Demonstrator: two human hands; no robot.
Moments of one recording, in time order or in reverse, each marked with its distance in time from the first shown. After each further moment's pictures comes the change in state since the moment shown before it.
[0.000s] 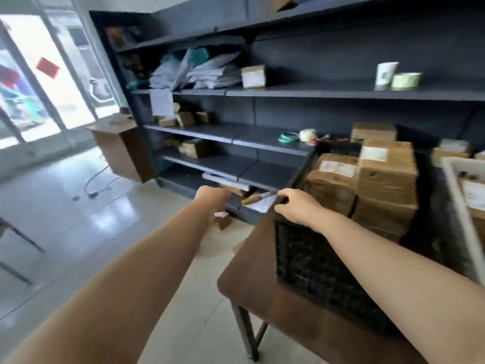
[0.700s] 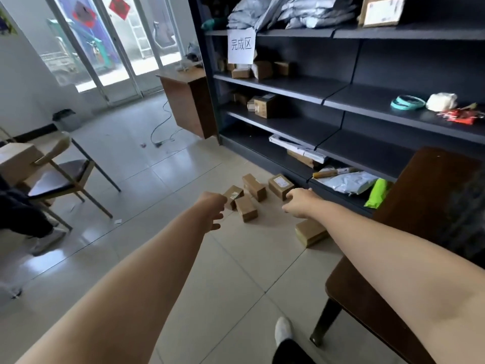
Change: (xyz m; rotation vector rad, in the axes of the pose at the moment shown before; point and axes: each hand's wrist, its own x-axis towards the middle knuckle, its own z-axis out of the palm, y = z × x) left_hand 0.160 -0.126 -0.265 0.029 0.209 -0.321; right_hand 0.160 -0.195 0.235 -0.227 -0.322 -0.020
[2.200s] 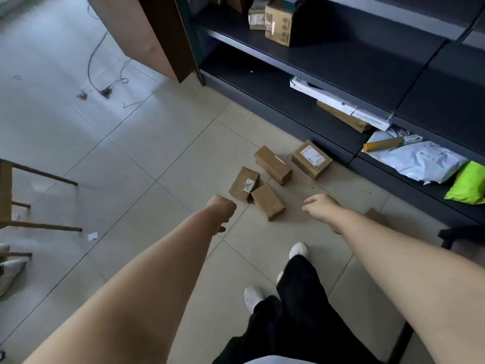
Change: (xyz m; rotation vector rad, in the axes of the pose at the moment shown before) left_hand 0.630 0.158 -0.039 0.436 -0.244 -0.286; right_hand 0.568 -0.157 0.036 0.543 -0.208 0.517
